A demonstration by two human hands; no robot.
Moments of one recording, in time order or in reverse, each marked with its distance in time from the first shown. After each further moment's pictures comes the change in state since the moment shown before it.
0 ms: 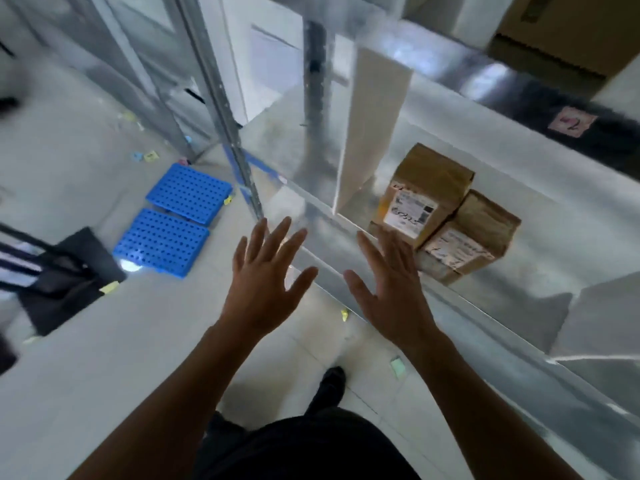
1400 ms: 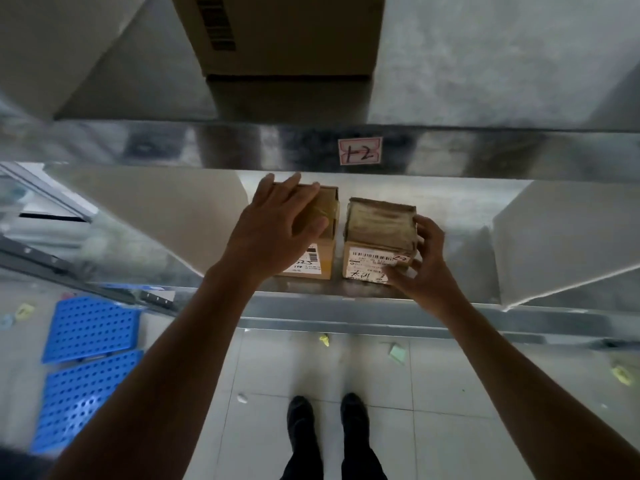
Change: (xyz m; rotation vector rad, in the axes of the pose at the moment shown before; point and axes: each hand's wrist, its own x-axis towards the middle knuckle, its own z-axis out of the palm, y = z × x) left_hand 0.252 0.136 0.050 0.026 -0.280 0.588; right_hand 0.007 0.203 -0.025 0.695 0.475 0.366
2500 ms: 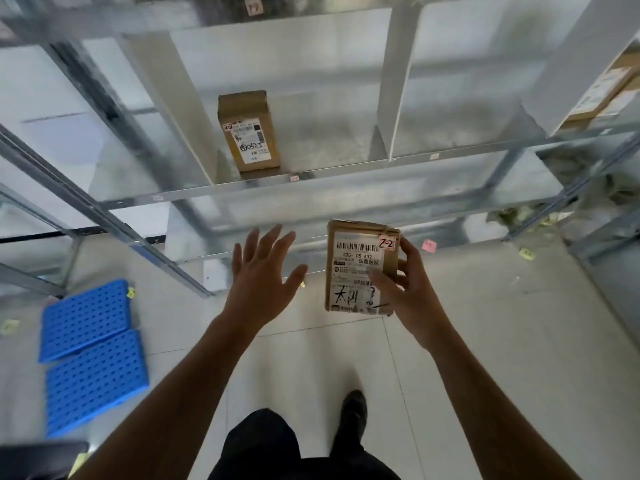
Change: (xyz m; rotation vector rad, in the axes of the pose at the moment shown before) left_hand -0.407 0.119 0.053 -0.021 -0.008 0.092; right_hand -0.464 -0.107 0.060 0.313 0.322 0.260
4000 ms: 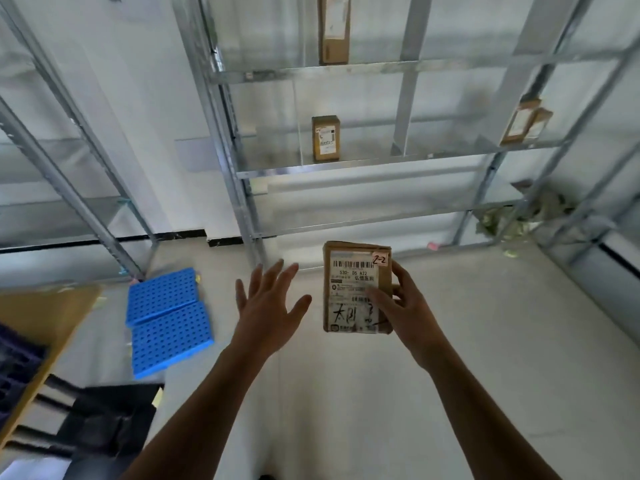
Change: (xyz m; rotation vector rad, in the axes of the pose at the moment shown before) left_hand -0.587 -0.063 -0.136 -0.015 0.125 -0.073; right_hand -0.553 0.007 0.219 0.003 -0.017 -0.128
